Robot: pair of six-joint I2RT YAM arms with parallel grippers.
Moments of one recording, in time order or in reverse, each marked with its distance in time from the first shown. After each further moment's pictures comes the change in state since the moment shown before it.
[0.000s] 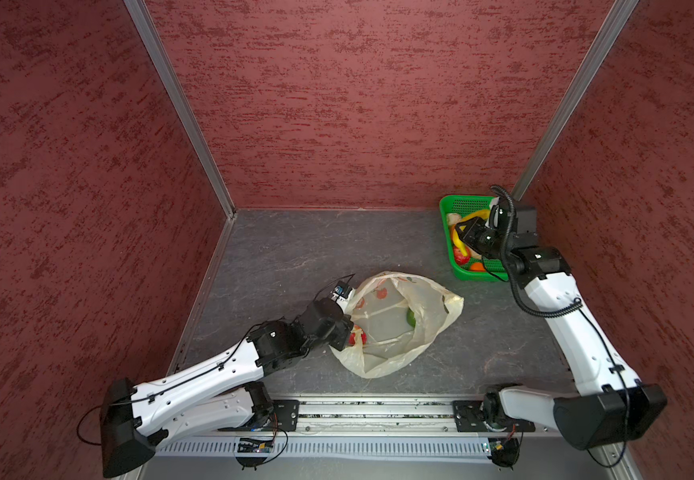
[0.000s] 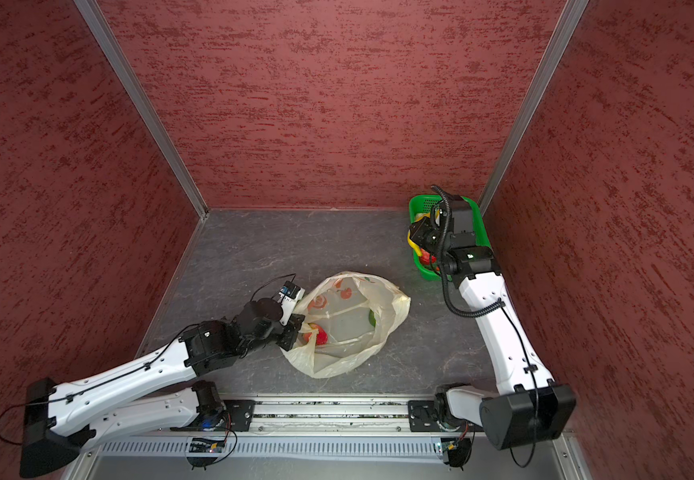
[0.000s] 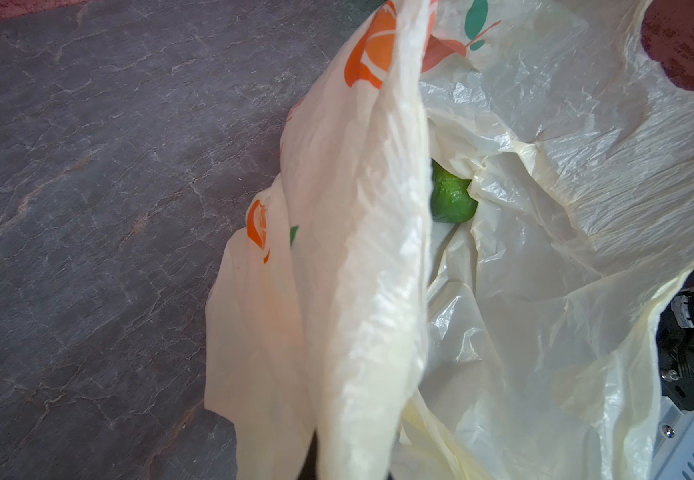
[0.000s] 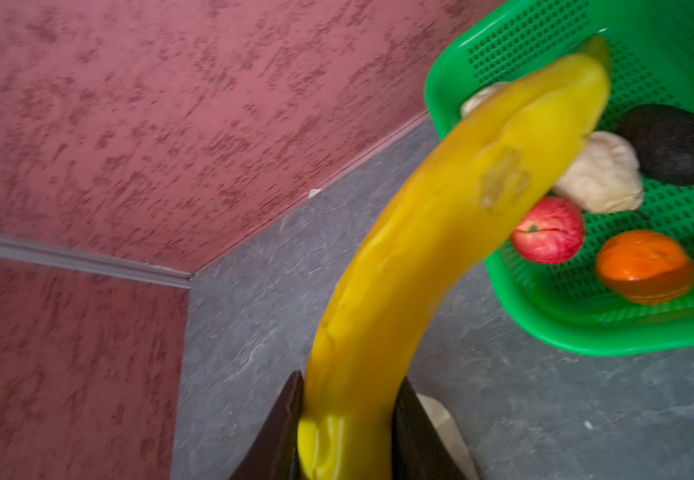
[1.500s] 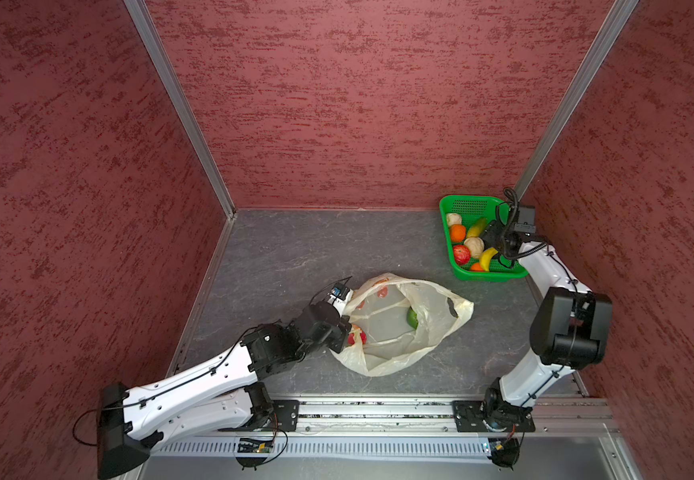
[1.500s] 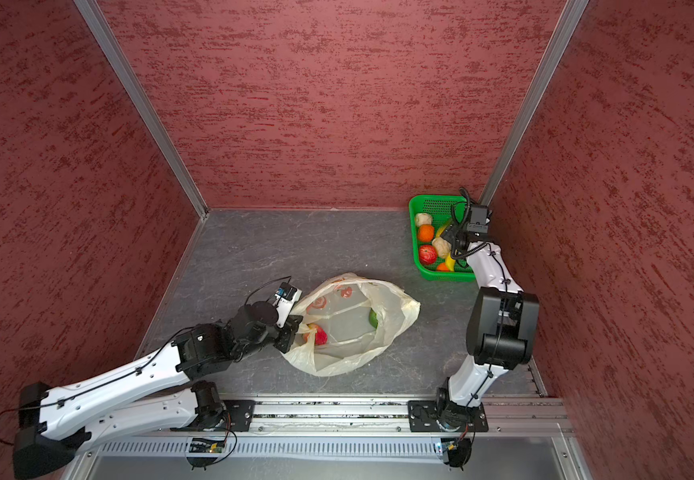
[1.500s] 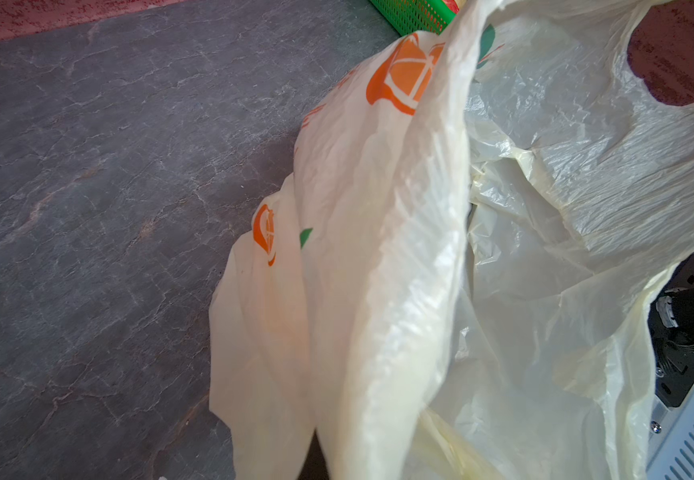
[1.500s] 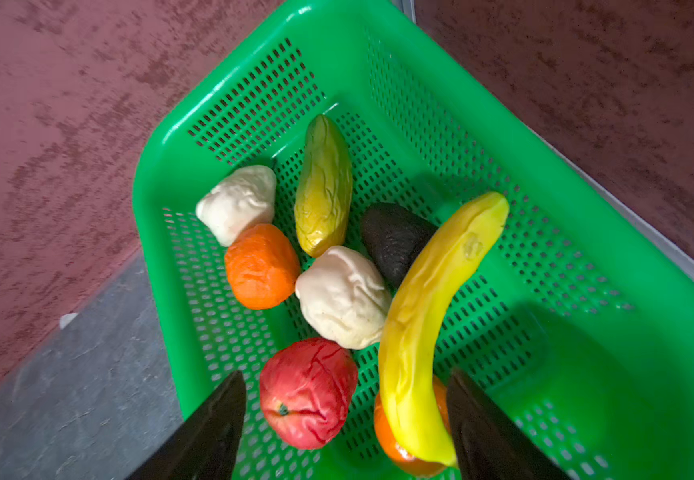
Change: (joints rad) left arm -0.029 -0.041 0.000 -0.018 -0.027 -0.010; right arm -0.290 0.383 0.024 0.186 0.146 -0.157
